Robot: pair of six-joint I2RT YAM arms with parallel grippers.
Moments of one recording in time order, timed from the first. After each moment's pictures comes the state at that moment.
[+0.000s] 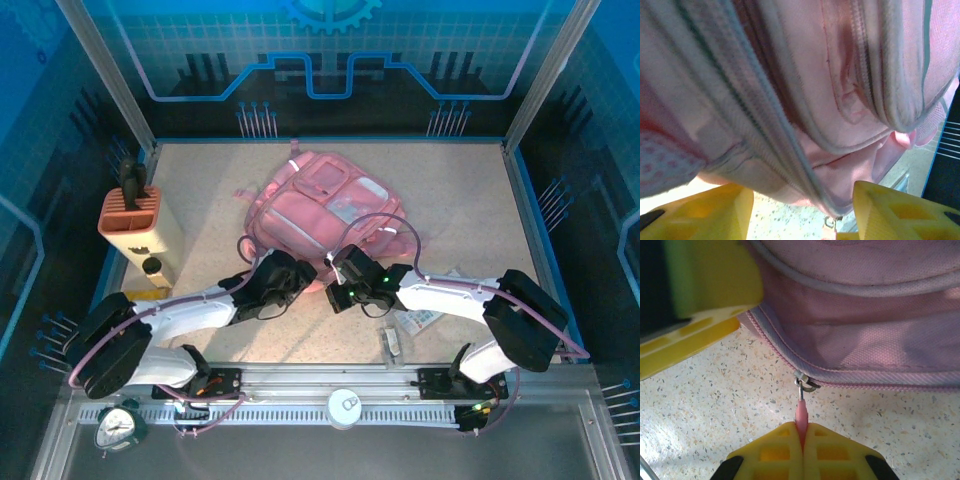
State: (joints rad) left arm -0.77 1.32 0.54 0.01 -0.09 -1.46; right arm 0.91 1.49 0.78 -0.25 -0.08 0.47
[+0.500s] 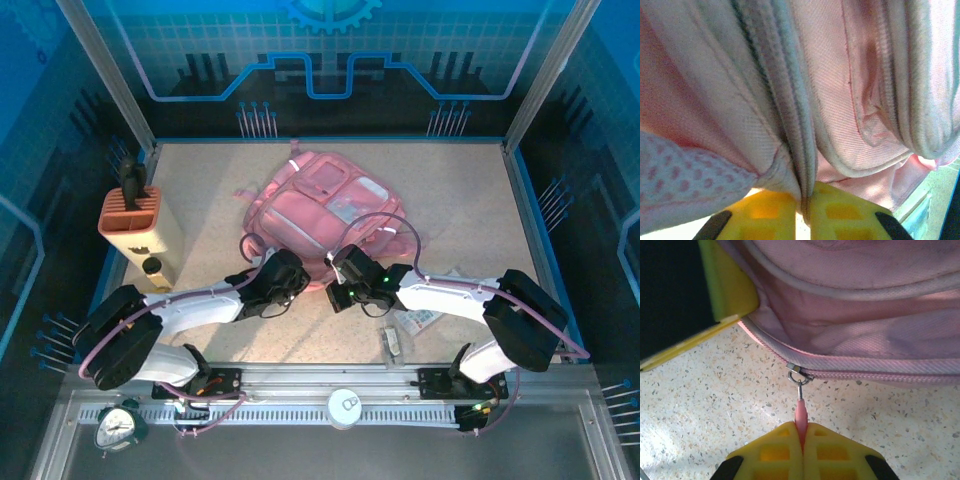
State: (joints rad) left arm -0.76 1.35 0.58 -0.04 -0.15 -1.44; right arm 0.91 1.49 0.78 -0.24 -0.06 0.46
